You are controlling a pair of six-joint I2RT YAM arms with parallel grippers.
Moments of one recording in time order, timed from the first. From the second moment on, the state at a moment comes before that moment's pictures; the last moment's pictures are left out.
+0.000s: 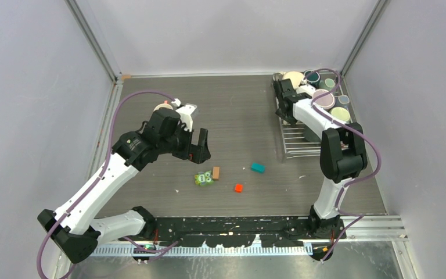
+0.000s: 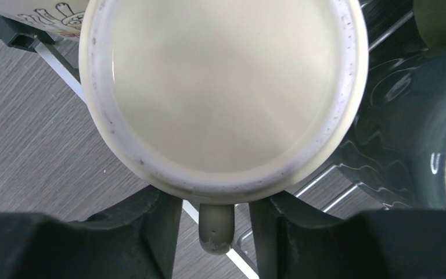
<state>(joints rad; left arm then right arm) -0.67 1.07 1.22 -0.89 0.12 -0.32 0.27 1.85 1.40 -0.61 0.54 0.87</state>
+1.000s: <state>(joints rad) -0.67 1.09 1.19 -0.83 0.13 -0.45 0.36 1.78 1.42 -0.74 0.63 0.78</state>
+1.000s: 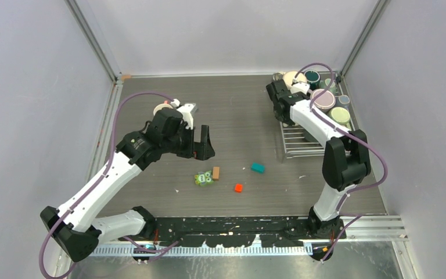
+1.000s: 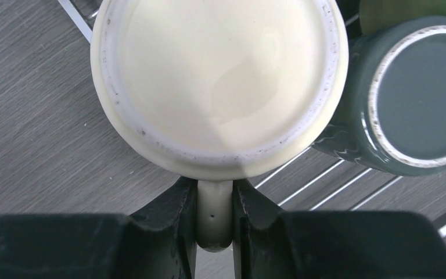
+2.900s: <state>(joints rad) -0.42 1.47 1.04 0.61 0.51 -1.62 0.48 1.28 1.14 -0.03 -0.40 1.26</state>
